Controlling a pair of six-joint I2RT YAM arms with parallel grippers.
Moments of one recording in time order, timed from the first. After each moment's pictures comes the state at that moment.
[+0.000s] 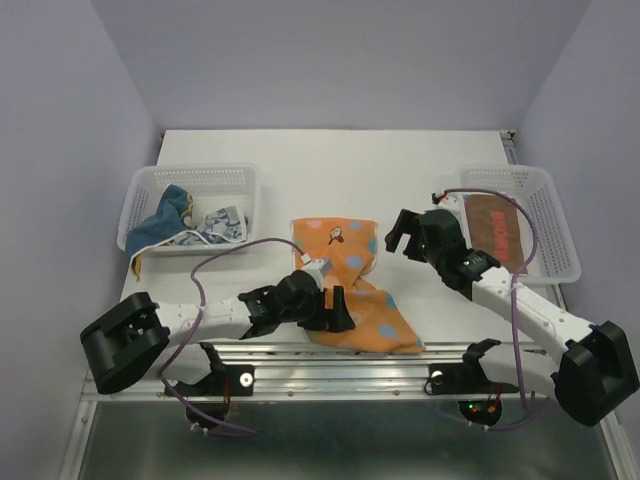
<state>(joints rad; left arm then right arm) -1.00 1.31 0.44 0.19 0.13 -0.86 0.53 1.09 0.69 -0.20 0.28 0.66</state>
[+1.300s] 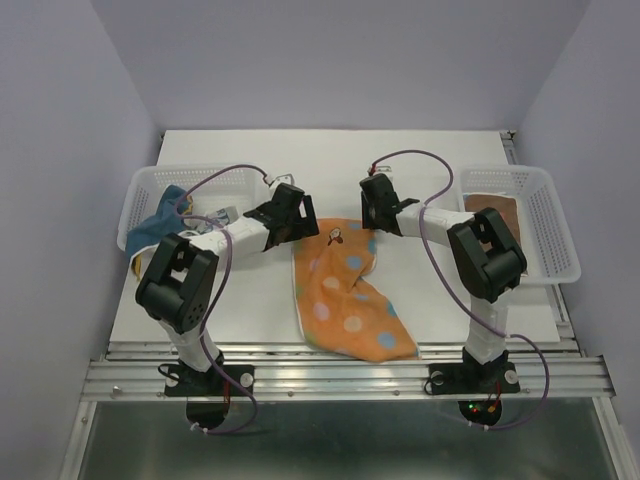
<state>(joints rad) -0.53 1.70 1.02 -0.18 -0.20 -0.63 0.53 1.96 1.25 -0.12 0.34 0.35</state>
